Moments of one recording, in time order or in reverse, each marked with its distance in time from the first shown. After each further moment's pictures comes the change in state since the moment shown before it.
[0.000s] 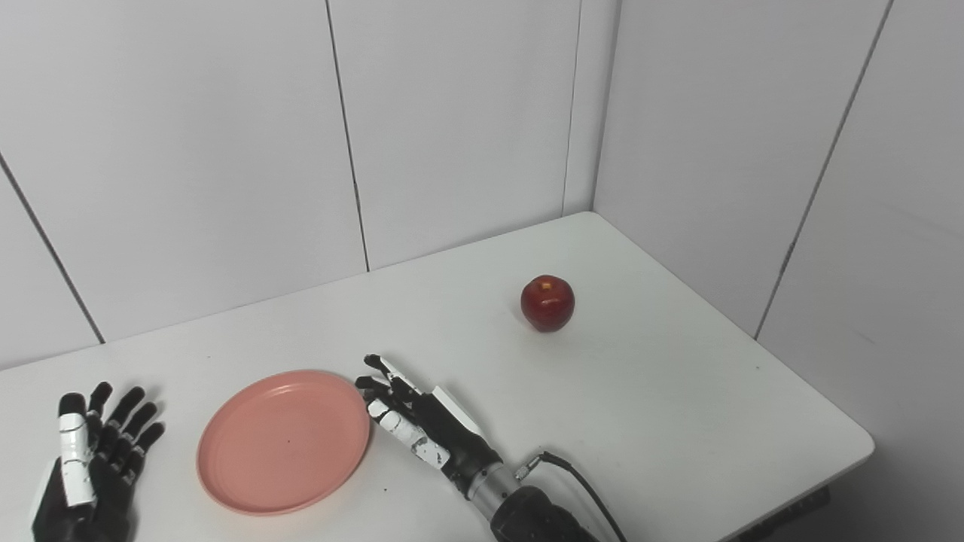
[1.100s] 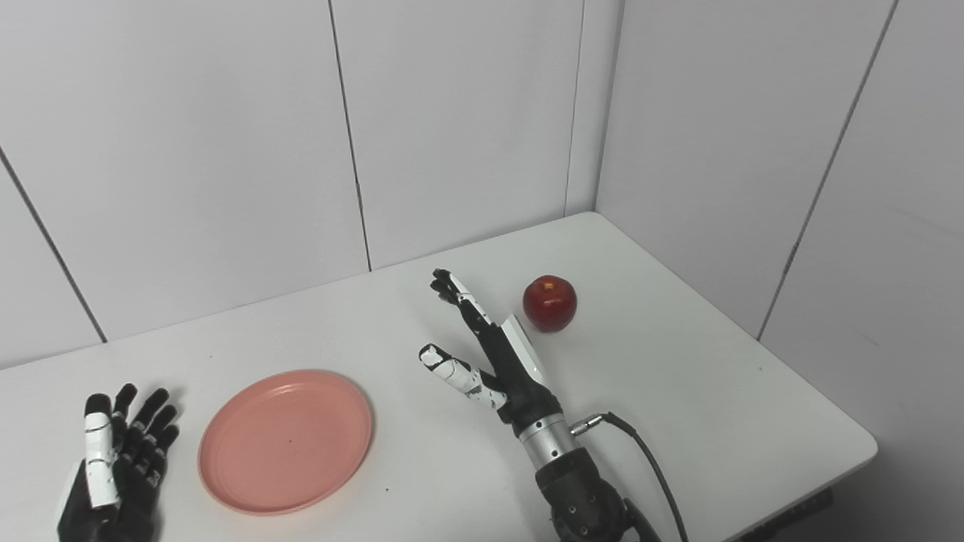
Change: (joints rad) left arm 0.033 -0.037 -0.030 -0.073 -0.010 0.047 0.015; right arm -0.010 -0.055 -0.146 -0.165 -0.273 -0.105 -0.151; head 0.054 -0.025
